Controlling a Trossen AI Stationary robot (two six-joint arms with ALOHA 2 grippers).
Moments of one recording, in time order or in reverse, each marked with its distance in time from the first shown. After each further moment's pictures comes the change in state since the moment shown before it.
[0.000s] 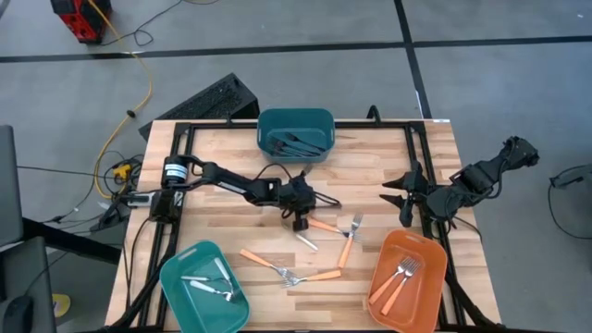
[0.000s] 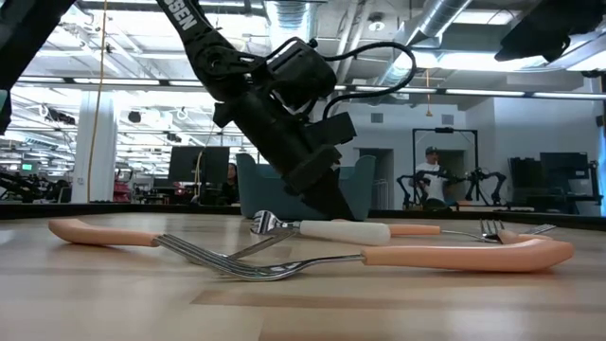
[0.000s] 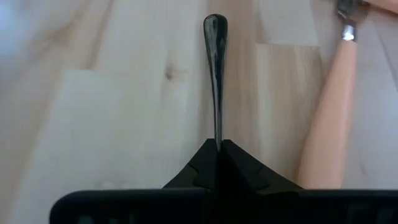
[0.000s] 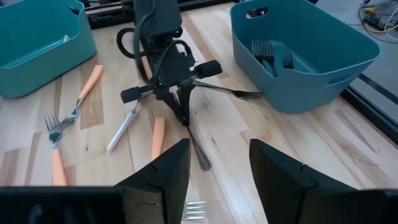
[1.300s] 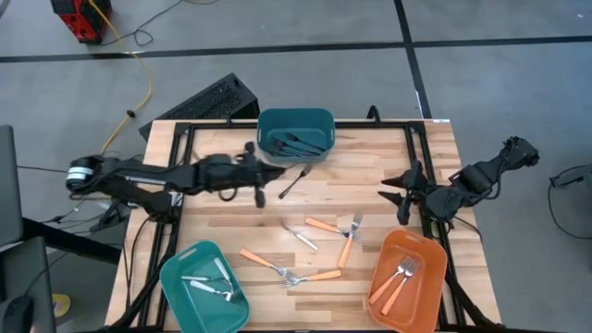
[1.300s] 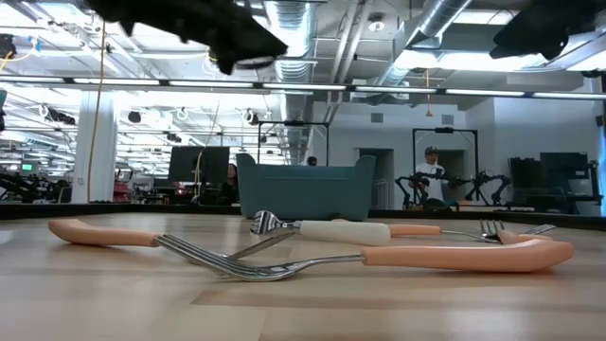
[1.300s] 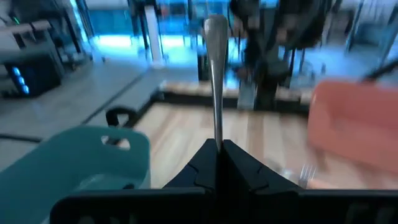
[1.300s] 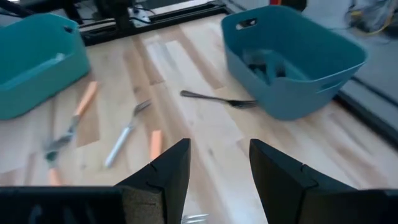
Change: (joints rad) left arm 0.025 -0.835 -0.428 0.222 -0.138 -0.003; right arm -0.002 0.020 0.001 0.034 0.054 0.020
